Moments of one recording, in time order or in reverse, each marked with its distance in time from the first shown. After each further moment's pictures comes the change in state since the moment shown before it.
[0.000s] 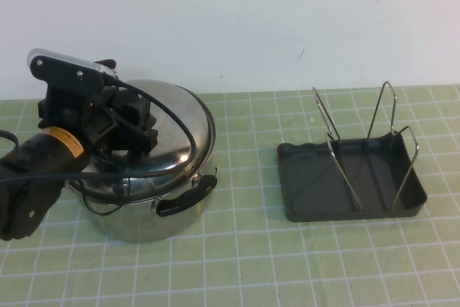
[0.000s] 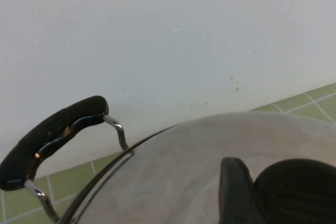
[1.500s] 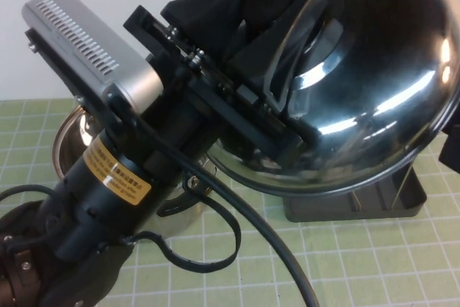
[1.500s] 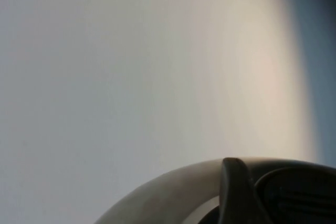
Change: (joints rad) right arm 0.118 0.566 -0.160 1.651 0.649 -0.994; left arm -0.547 -0.259 0.002 -0.099 -0.628 0.072
